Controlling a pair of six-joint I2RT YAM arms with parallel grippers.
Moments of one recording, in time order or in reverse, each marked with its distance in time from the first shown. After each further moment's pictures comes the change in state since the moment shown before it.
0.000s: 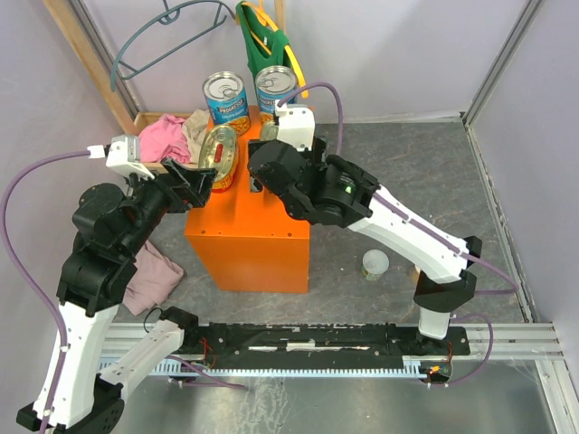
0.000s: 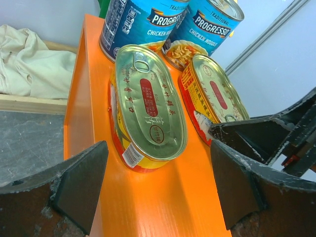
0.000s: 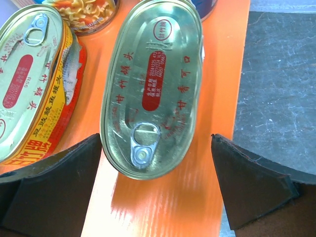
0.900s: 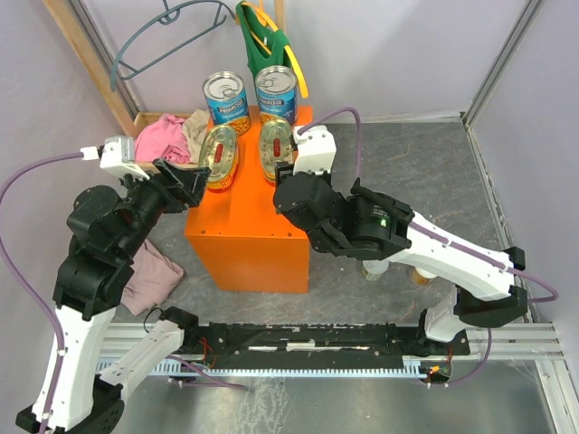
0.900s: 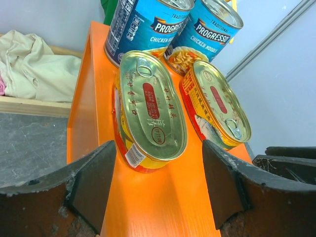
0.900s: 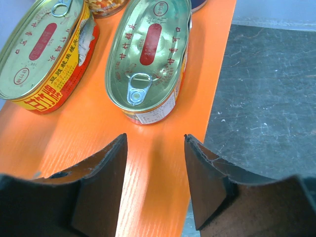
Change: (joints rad) left arm 0.000 0.000 0.018 -0.012 -0.030 0.000; right arm 0.129 -0.273 -0.351 0.167 0.097 -0.056
